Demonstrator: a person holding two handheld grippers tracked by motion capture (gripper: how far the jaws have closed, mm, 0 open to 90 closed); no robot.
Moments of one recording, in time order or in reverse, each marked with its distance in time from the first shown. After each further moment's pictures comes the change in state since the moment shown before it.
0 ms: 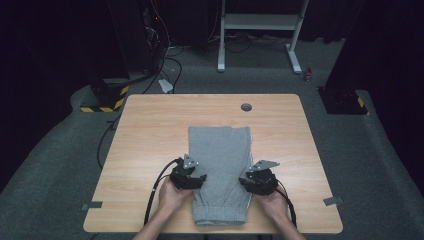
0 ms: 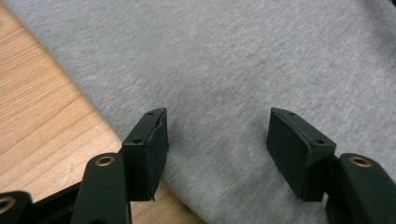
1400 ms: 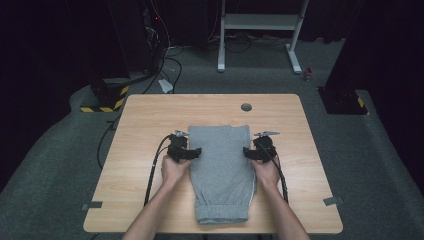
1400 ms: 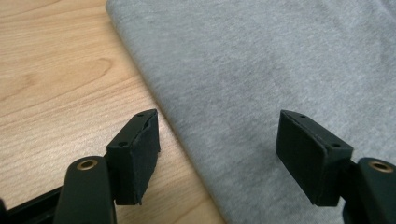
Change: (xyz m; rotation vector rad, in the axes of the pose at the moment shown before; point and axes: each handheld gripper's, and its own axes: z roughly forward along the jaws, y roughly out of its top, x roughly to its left) left arm 0.074 0.043 0.040 -0.007 0.068 -0.264; right arm -0.073 0.059 0.050 -0.001 -0.210 0.302
